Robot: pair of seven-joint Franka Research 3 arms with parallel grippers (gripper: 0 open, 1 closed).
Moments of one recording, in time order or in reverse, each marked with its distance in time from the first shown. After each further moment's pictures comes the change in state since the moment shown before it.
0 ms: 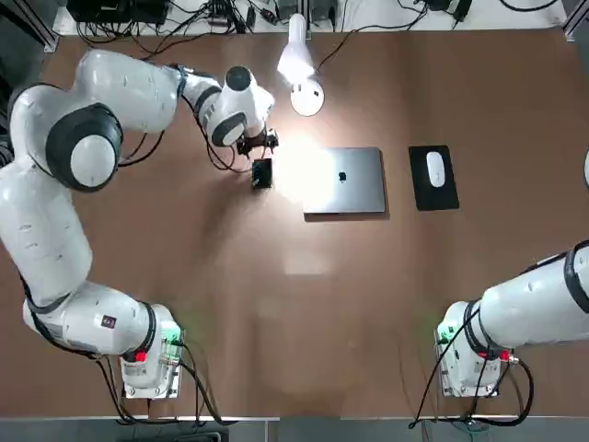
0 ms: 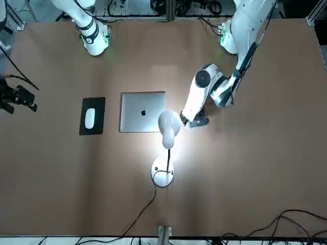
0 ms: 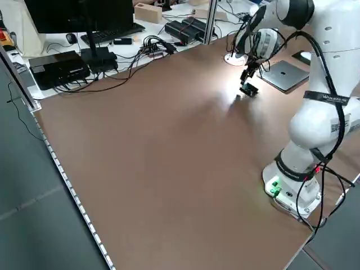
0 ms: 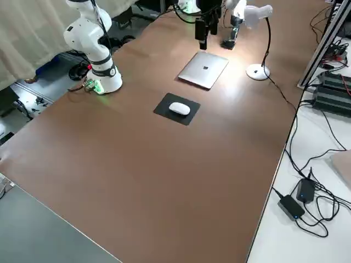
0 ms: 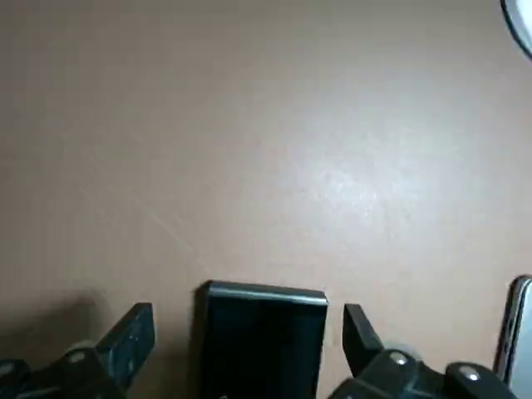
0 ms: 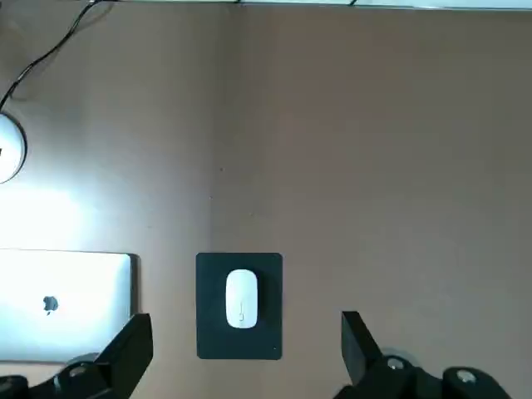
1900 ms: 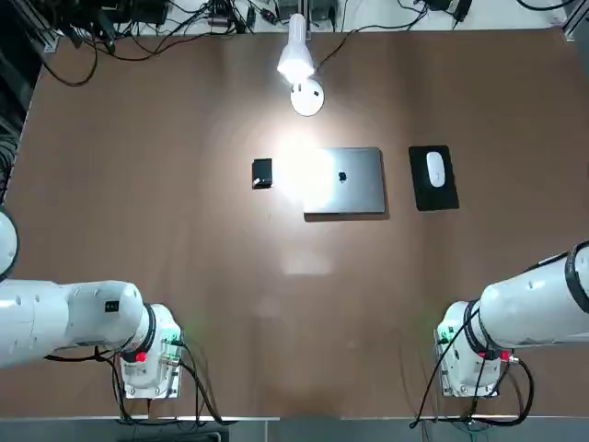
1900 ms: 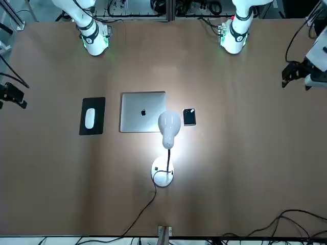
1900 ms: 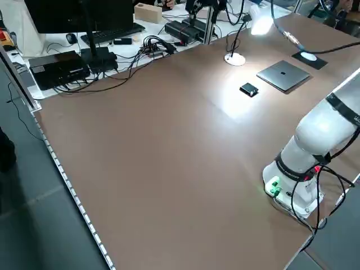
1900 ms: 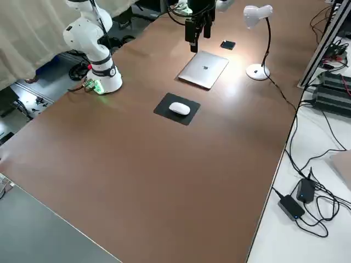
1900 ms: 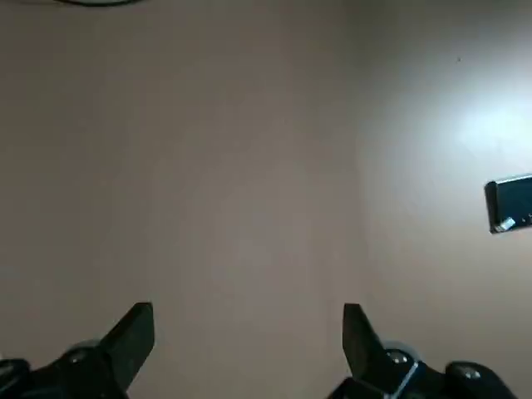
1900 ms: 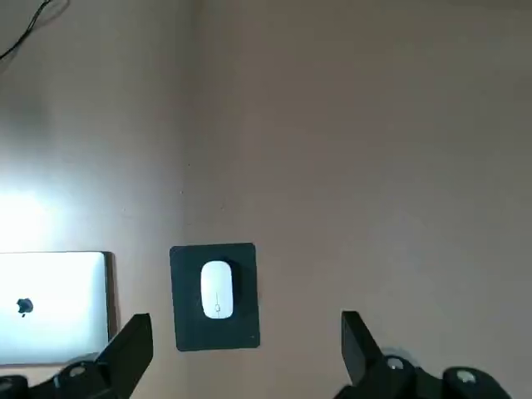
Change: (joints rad) left arm 0.248 -0.621 0.394 0.282 -0.359 -0.898 1.261; right arm -0.042 -0.007 -0.005 0.017 -0.031 -0.035 0.000
